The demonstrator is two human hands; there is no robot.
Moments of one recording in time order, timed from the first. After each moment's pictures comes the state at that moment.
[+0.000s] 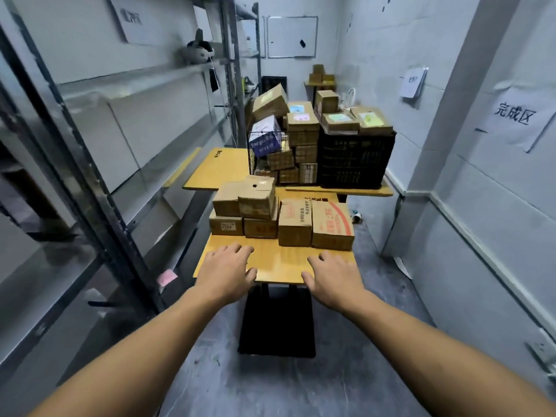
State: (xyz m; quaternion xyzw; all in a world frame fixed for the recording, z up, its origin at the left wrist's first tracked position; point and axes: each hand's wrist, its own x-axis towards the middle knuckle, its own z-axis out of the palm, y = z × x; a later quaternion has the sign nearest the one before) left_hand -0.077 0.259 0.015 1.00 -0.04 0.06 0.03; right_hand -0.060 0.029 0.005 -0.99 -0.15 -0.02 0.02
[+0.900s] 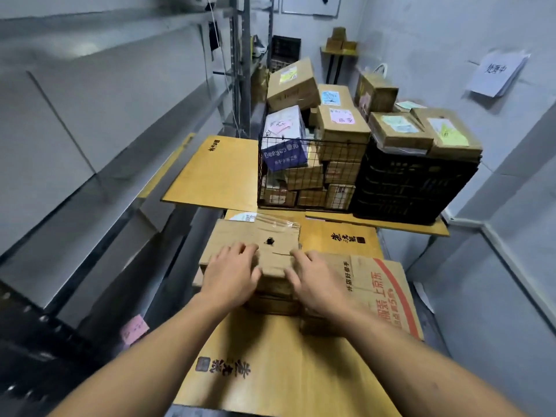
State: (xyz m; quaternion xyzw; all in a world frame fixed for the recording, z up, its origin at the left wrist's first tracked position) left_hand 0.272 0.345 -0.038 0.99 0.01 0.05 0.13; right_hand 0.288 0.158 -0.028 -0.98 -0.12 0.06 0.16
